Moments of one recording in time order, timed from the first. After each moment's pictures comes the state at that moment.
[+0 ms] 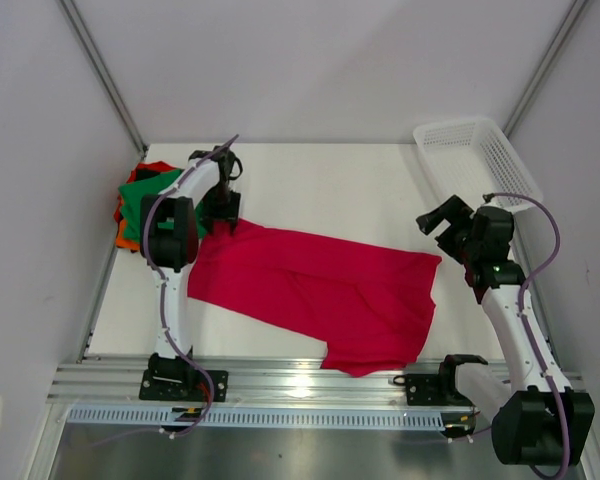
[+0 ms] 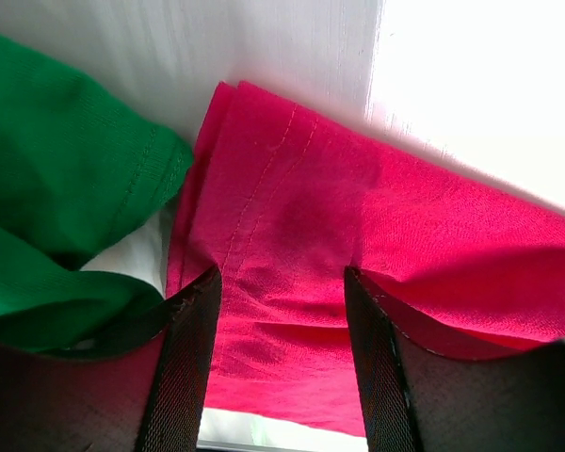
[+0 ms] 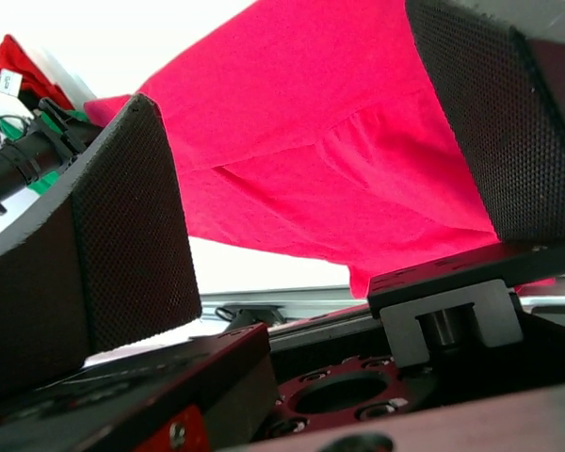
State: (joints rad) left arm -0.12 2.32 1.92 -1.13 -0.10 -0.12; right arm -0.02 0.97 0.75 -0.27 -0.13 0.68
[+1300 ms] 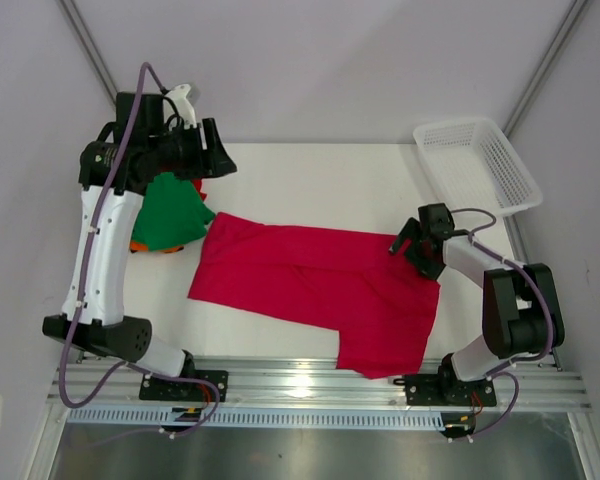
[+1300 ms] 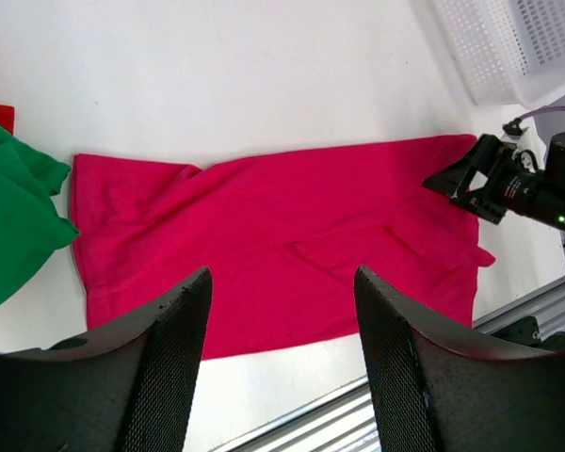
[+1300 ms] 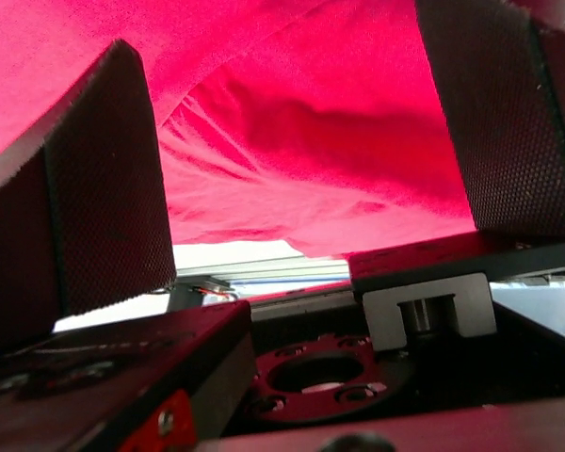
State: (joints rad) left arm -0.17 1.51 2.00 -1.16 0.31 -0.22; right arm 0.16 1.55 0.84 -0.35 0.03 0.73
